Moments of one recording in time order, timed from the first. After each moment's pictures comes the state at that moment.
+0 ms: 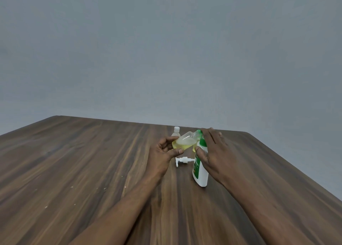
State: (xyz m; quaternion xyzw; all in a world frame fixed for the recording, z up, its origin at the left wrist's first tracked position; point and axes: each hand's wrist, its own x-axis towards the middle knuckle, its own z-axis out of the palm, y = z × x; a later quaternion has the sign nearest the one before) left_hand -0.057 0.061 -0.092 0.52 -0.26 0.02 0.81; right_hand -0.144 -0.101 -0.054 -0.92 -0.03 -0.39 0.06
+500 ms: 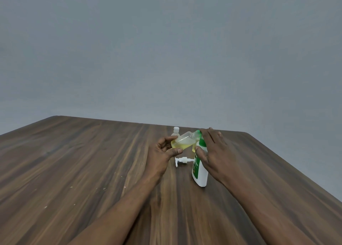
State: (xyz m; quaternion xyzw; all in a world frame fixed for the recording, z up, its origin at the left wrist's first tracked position) left_hand -0.056 0.063 -0.091 0.53 -0.25 0.03 0.81; right_hand -0.144 -0.102 -0.050 -0.91 -0.05 -0.41 0.03
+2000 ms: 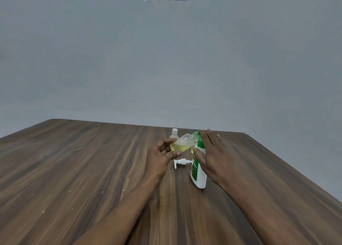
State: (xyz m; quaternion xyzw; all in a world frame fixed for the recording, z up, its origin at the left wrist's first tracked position) left_hand -0.058 0.060 -0.090 0.52 -0.25 0.02 0.82; right_hand -0.143 -0.103 -0.054 -0.91 -0.04 -0.40 0.05
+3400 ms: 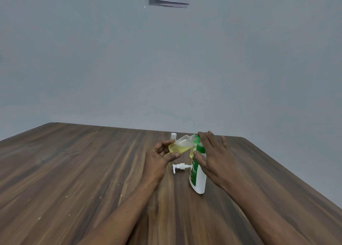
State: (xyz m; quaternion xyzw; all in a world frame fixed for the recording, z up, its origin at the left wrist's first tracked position) left_hand -0.056 0.062 -0.085 0.52 -0.25 0.03 0.82; right_hand -0.143 -0.108 -0.045 -0.93 -0.01 -0.36 0.01
